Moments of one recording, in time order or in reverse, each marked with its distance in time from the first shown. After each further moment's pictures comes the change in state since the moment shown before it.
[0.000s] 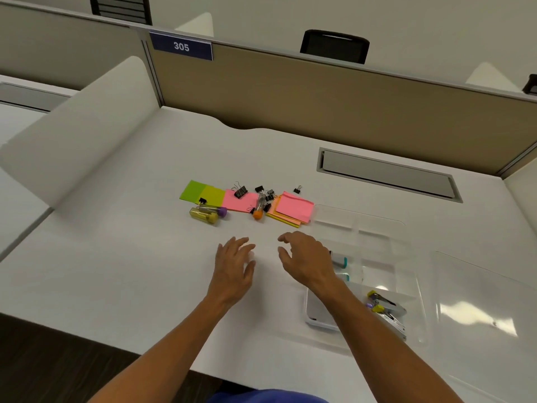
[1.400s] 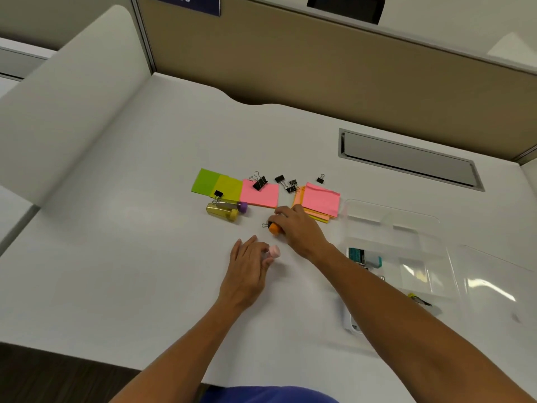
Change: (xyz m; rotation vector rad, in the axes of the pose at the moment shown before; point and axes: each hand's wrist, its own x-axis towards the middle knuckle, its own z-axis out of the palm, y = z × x) left_hand 0.016 -0.061 0.000 -0.178 -0.126 0.094; right_hand 0.105 -0.032 0.058 -0.296 -0.046 -0.325
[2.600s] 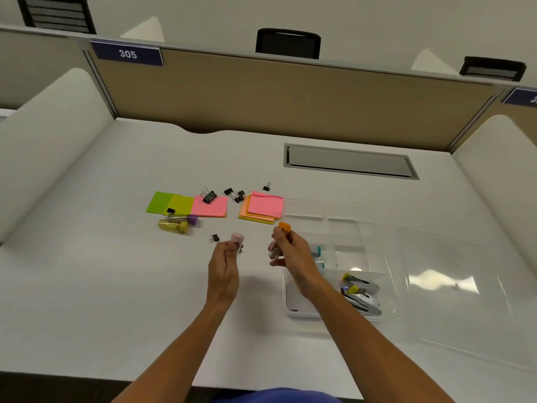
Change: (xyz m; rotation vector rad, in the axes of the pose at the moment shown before) left_hand -0.003 0.114 0.027 -0.554 0.296 -0.236; right_hand -0.146 0.021 -0.038 1.525 0.330 0.608
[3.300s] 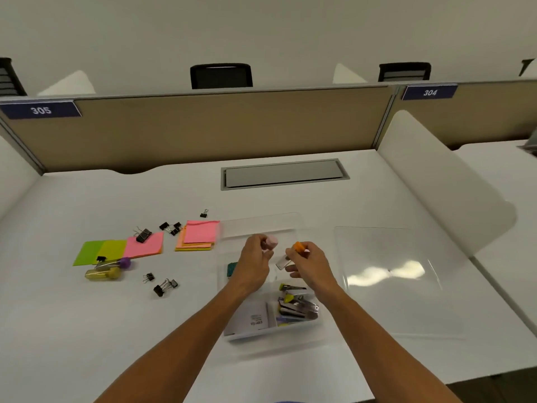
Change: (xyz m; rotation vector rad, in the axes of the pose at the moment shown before) left_hand -0.001 0.085 0.183 0.293 -0.502 0.156; right_hand -0.021 -0.001 -0.182 -0.123 0.301 0.036
